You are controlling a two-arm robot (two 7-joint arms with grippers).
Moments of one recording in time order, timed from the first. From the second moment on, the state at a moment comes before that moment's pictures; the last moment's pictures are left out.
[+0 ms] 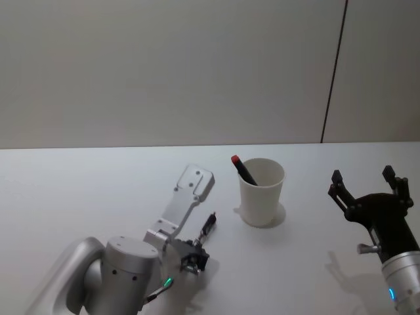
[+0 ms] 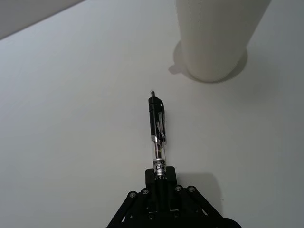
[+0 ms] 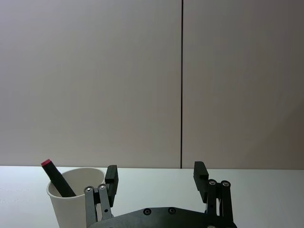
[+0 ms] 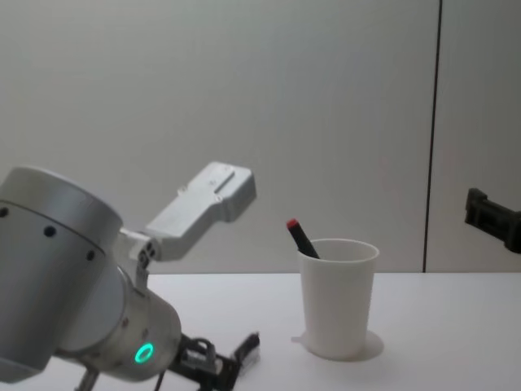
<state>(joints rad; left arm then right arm) -0.33 0.18 0.43 -1.54 -0.16 0.89 -0.03 0.01 0.30 -0.34 -1.68 0.23 -0.18 -0.25</state>
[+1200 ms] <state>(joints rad) -0.28 0.25 0.35 -1.63 -0.06 0.43 0.07 0.01 0.30 -0.34 -1.68 0.23 -0.18 -0.25</state>
